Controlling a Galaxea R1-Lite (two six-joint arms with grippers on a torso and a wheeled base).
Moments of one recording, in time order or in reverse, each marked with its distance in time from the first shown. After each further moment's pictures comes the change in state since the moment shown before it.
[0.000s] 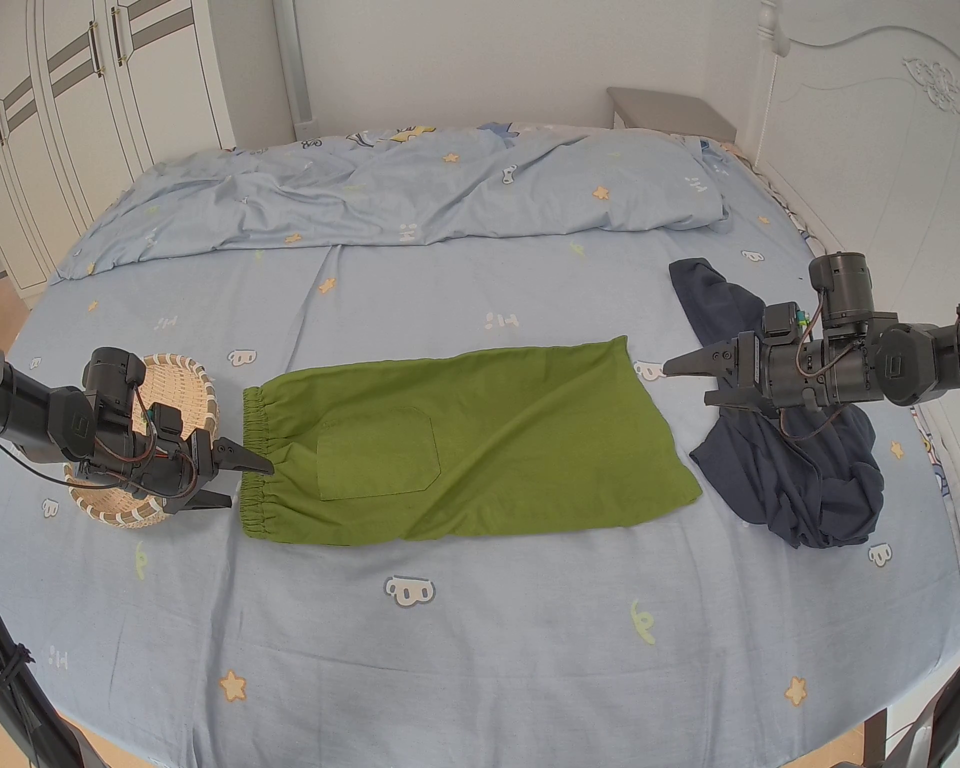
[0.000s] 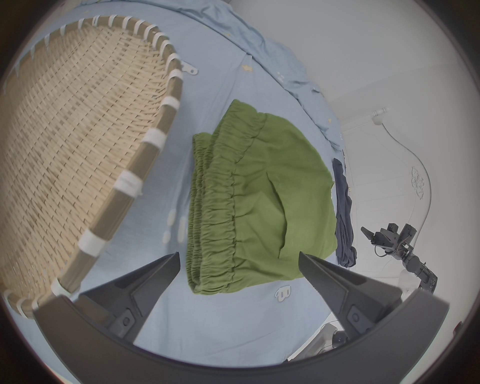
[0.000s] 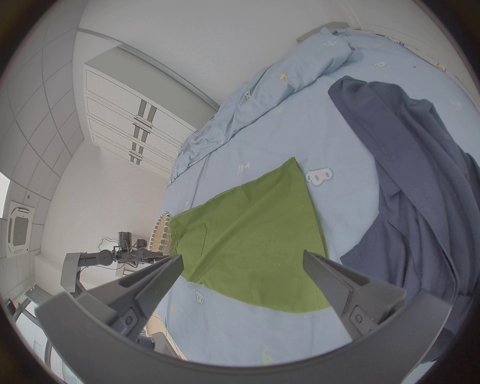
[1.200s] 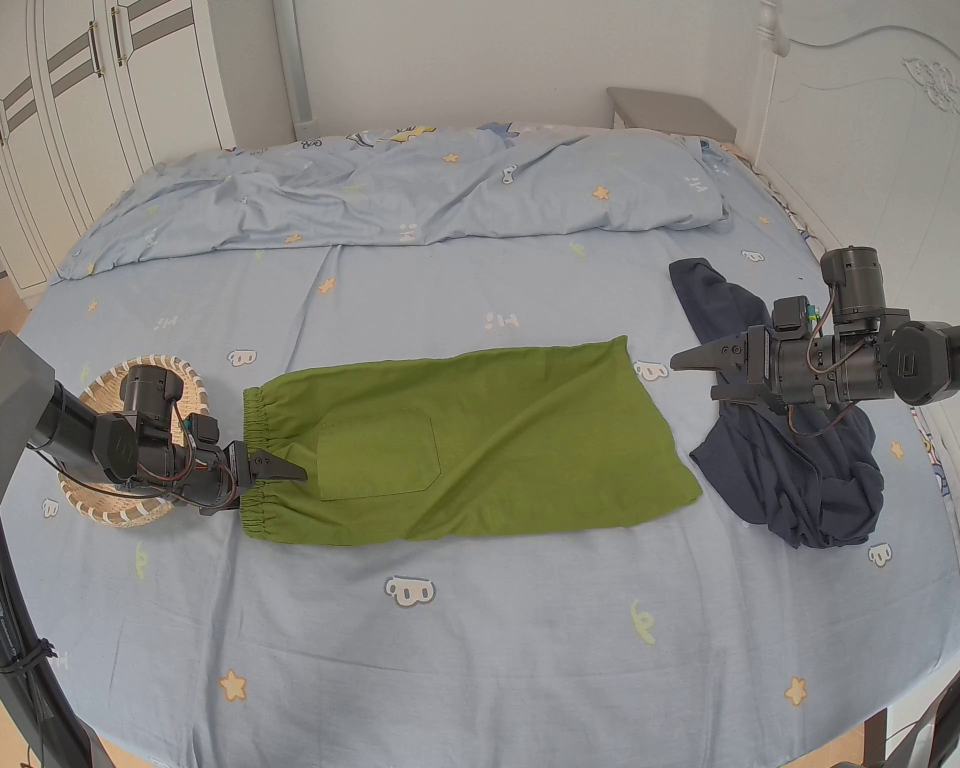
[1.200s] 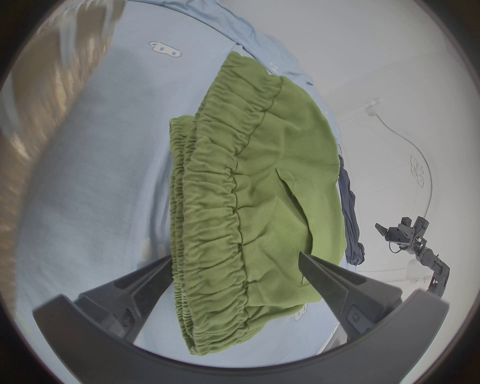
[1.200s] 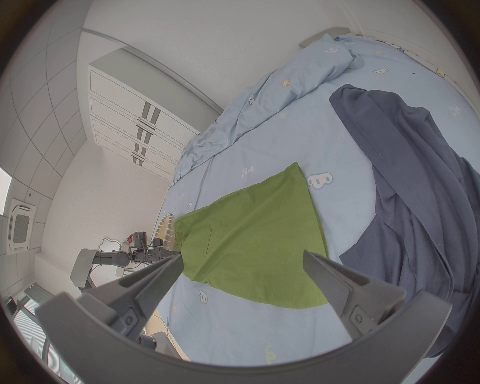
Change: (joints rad) left arm -0.064 0.140 0.000 -0.207 0.008 -0.004; right arm -0.002 -0.044 0.024 -0.002 0.002 0.000
